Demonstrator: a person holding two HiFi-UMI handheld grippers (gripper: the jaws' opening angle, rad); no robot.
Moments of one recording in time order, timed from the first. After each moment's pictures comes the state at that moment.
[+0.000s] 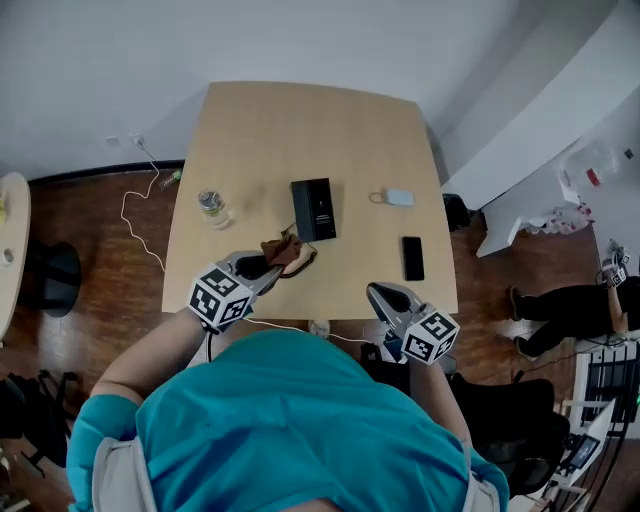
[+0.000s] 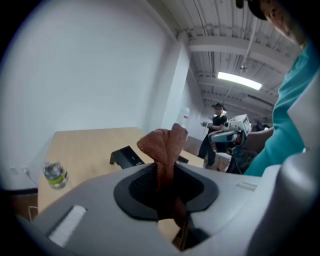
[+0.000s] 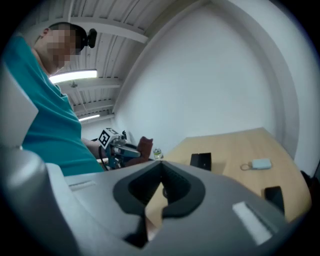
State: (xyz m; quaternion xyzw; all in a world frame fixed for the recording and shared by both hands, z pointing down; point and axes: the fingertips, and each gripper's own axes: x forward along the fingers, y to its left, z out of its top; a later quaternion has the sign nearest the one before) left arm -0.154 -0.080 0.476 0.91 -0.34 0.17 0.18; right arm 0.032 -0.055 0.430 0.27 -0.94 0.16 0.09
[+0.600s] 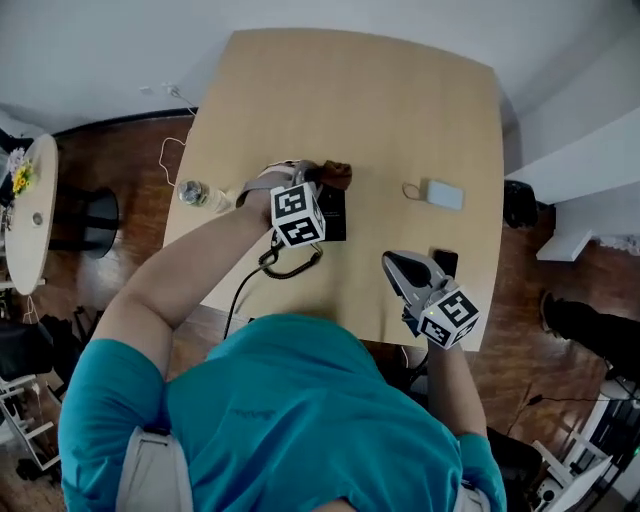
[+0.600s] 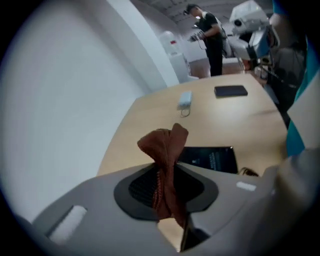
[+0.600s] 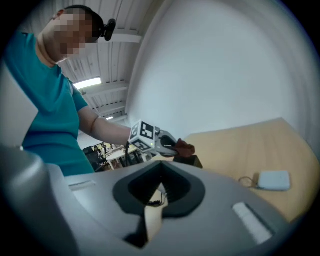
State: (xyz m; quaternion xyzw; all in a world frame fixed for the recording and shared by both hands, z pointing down) left arm -0.109 -0.334 0.598 0.74 -0.33 0.57 -0.07; right arm 0.053 -0.215 0.489 0.17 -0.96 0.19 0.09
